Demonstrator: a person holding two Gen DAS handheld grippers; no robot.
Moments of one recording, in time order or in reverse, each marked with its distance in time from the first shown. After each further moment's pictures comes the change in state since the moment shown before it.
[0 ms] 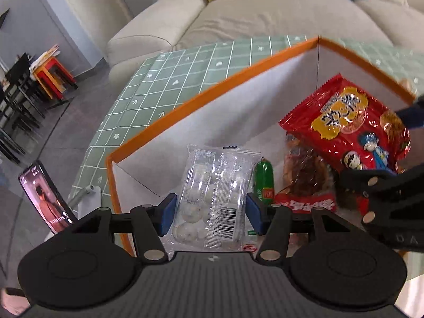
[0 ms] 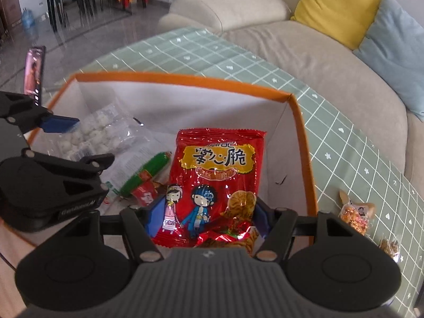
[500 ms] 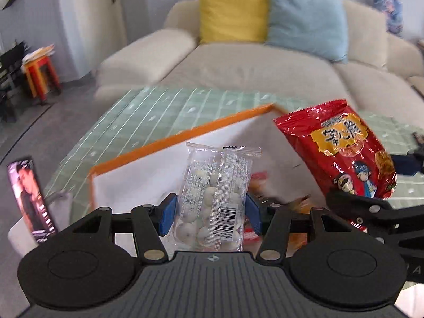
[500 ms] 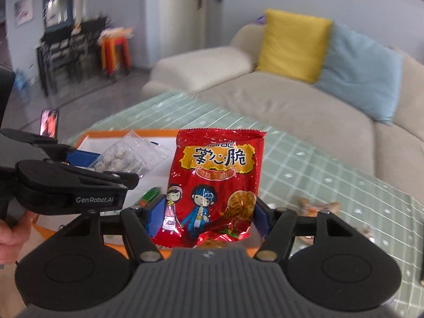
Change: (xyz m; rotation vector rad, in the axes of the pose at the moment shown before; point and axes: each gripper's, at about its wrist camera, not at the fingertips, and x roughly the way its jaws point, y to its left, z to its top) left arm -0.053 0.000 0.000 -0.180 -0.172 -0.171; right arm -0.091 -0.020 -0.059 0.122 -0.290 -0.022
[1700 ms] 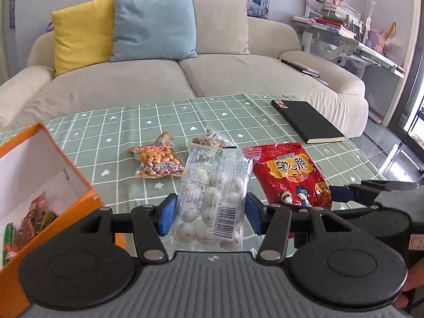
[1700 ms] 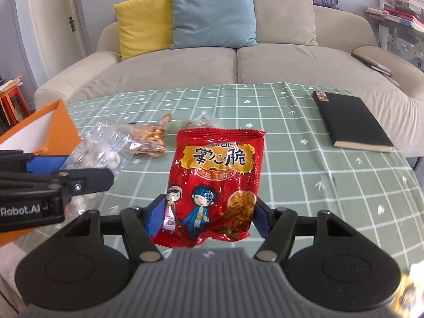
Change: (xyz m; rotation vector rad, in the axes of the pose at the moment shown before) left arm -0.014 -0.210 -0.049 0.288 -0.123 -0.481; right arm -0.077 -0.162 -0.186 0.467 -0.016 -0.340
